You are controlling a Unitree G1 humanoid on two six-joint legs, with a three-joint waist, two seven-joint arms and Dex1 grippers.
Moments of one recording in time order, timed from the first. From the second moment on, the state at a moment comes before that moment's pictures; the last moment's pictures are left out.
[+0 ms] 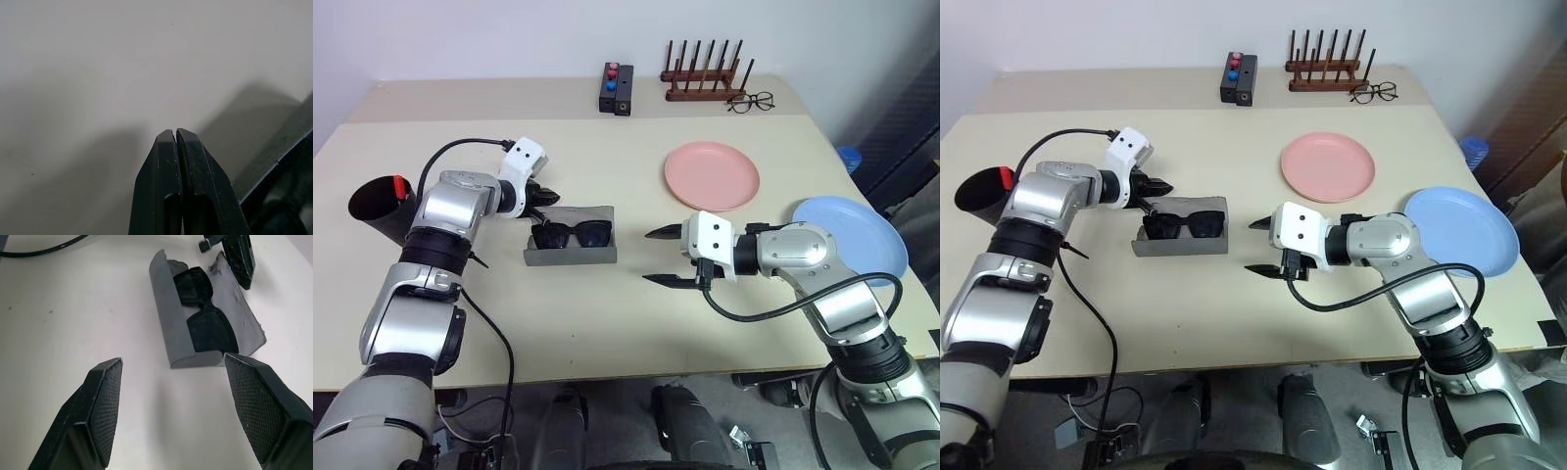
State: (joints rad) left arm -0.96 0.63 -0.21 0.58 -0.15 0.64 -0.90; right arm -0.50 -0.64 0.22 -0.35 0.16 0.43 1.05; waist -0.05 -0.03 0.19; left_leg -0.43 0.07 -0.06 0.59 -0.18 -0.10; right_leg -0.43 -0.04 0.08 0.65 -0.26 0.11
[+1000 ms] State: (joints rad) left arm -0.41 0.69 0.06 -0.26 -0.43 0.83 -0.85; right arm -0.65 -0.57 0.27 0.03 -0.03 0.31 0.85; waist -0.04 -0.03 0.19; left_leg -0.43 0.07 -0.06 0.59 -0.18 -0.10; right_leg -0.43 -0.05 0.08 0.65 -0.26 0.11
